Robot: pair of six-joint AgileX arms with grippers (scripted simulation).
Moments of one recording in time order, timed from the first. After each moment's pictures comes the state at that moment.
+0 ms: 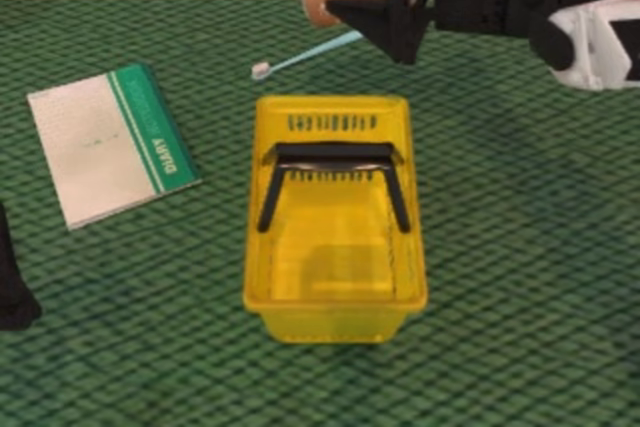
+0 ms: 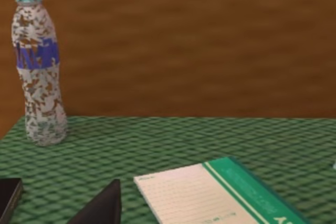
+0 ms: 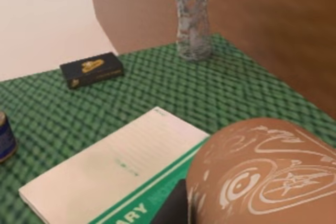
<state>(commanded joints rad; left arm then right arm) 0.00 0.00 0.00 0.00 0.00 0.00 0.31 2.21 1.50 0.48 -0.90 -0.09</state>
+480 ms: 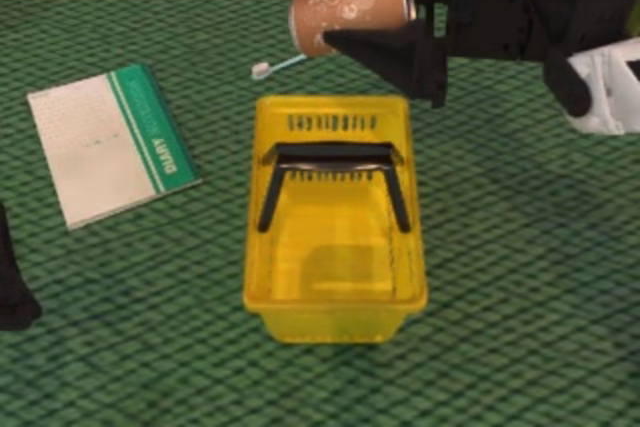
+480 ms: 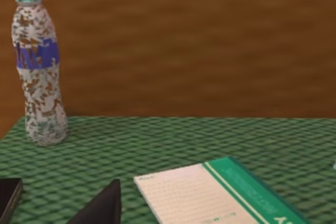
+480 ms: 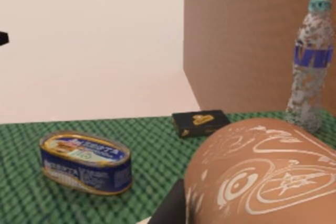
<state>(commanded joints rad) 0.00 0.00 0.00 0.00 0.00 0.00 0.33 2.08 1.26 0.85 -1.11 0.03</state>
